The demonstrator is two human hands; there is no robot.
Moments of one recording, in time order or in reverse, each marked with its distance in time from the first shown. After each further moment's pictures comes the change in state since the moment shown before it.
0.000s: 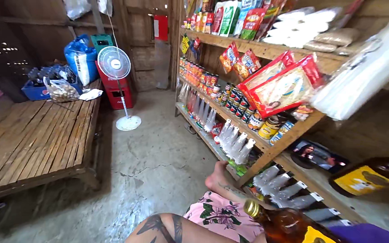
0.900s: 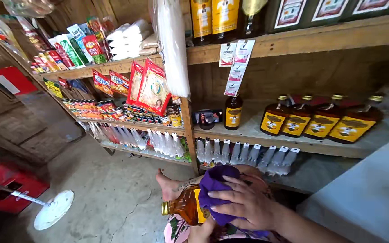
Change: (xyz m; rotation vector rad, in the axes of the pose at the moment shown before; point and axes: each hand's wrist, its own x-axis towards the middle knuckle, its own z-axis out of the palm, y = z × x) left_hand -0.006 -0.055 -0.039 -0.180 -0.158 -0.164; right_hand -0.066 0.118 -0.097 -0.992 0.238 -0.854
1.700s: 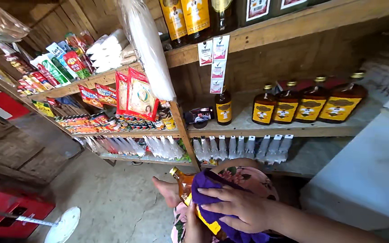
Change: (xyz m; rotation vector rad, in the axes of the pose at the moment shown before) left_hand 0.019 0.026 0.014 -0.315 0.134 -0.218; right_hand 0.006 -0.014 0.003 0.327 -0.120 0.140
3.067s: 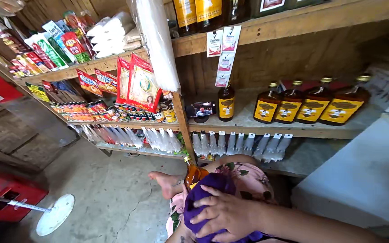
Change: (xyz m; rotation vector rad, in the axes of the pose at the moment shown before) left_hand 0.006 0.028 0.041 -0.141 0.055 0.028; right_hand 0.008 -0.001 0.037 -0.096 -0.218 -0.184
